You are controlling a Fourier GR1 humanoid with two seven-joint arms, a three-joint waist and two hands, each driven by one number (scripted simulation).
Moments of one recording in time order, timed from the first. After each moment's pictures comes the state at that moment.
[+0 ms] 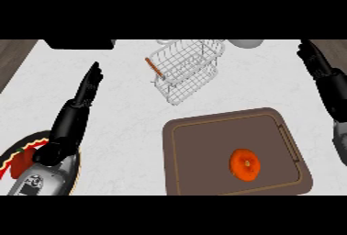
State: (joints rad) left arm -0.22 0.35 -0.27 -1.64 0.04 0.25 -0.09; right arm -0.38 -0.56 0.08 -1.37 -0.09 0.00 -0.15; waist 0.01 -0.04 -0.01
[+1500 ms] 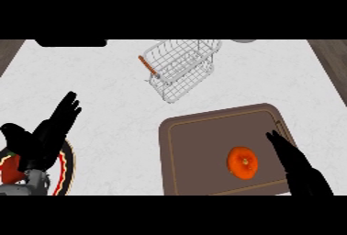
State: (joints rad) left arm -0.04 0.41 -0.12 -1.57 0.29 0.12 0.16; right arm 0.21 -0.54 0.47 -2.05 0.73 -0.18 0.62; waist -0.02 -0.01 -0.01
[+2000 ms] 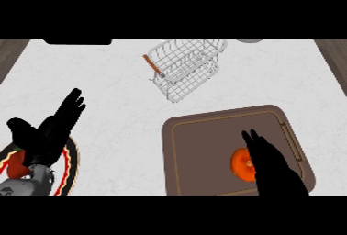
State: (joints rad) left arm -0.07 0.39 -0.12 -1.56 0.27 0.11 0.17; right arm 0.00 -0.35 0.64 -2.18 0.84 0.18 1.09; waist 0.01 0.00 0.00
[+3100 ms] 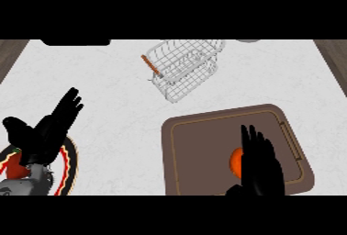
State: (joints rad) left arm -0.07 0.34 -0.04 -1.55 0.23 0.04 0.19; right arm 0.02 -0.18 0.56 -1.85 1.11 0.14 1.00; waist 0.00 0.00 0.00
